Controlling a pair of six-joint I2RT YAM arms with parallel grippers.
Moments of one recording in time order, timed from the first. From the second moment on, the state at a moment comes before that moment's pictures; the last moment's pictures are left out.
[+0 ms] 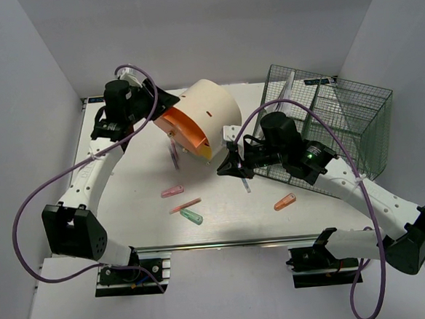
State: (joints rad) left arm -0.22 1.47 1.35 -0.20 0.36 -0.78; right arm 0.79 1.18 1.16 -0.42 -0.69 -0.38
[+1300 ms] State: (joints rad) left arm -0.21 0.70 0.99 -0.66 -0.09 -0.82; right arm 0.96 1.73 1.56 -0.31 -0.20 -0.66
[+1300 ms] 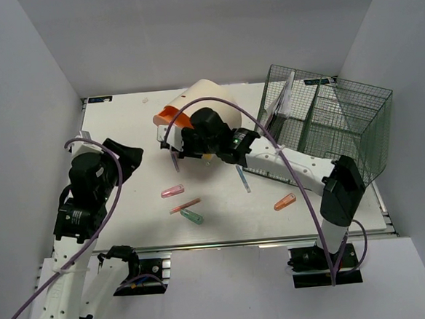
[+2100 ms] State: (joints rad) left arm -0.21 0.65 0.93 -0.68 -0.09 -0.88; right arm 0.98 1.87 1.69 -0.28 0.26 -0.65
